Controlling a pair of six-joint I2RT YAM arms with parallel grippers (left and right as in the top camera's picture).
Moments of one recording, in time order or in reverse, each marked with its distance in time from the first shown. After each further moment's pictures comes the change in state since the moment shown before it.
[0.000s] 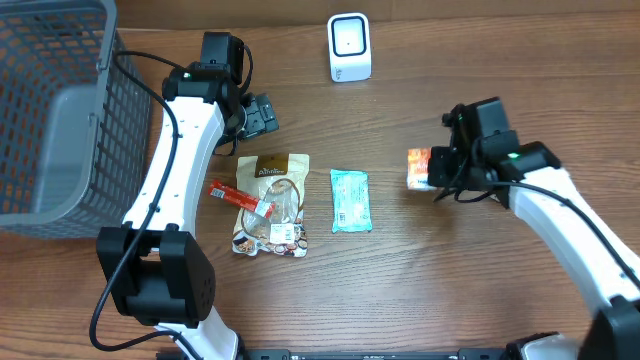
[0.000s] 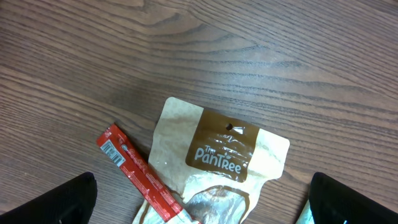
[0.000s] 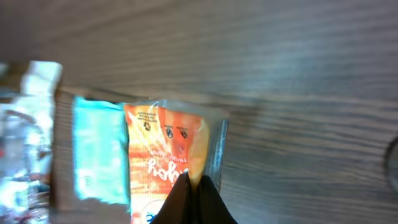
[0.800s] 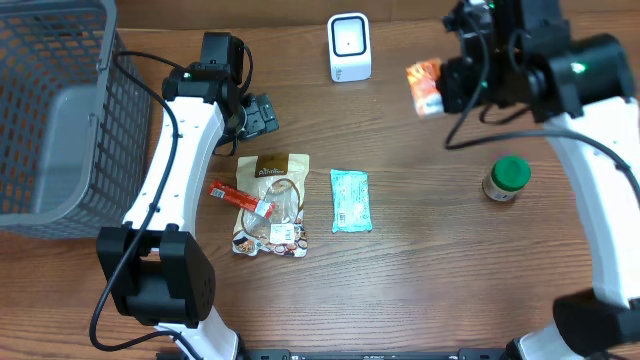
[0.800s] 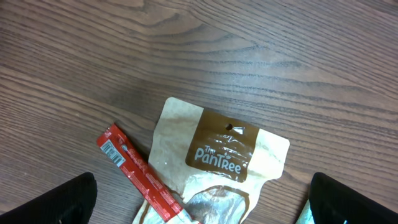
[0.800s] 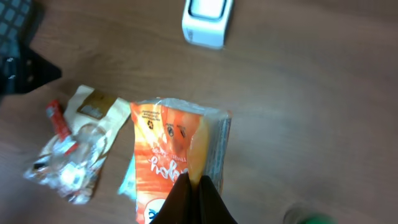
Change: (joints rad) left arm 0.000 0.000 0.000 0.000 0.000 0.000; right arm 0.011 0.220 0.942 -0.570 0.008 -0.354
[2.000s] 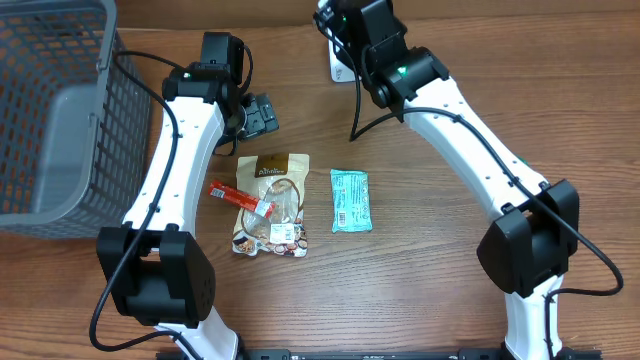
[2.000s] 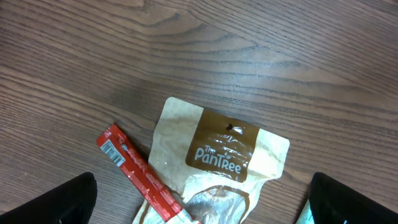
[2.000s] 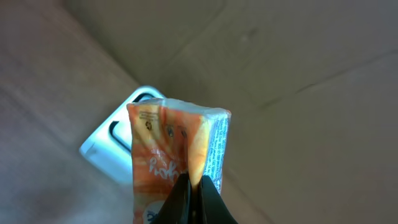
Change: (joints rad) left arm 0.000 0.000 0.000 0.000 0.000 0.000; right arm 0.246 0.383 0.000 0.777 0.554 -0.524
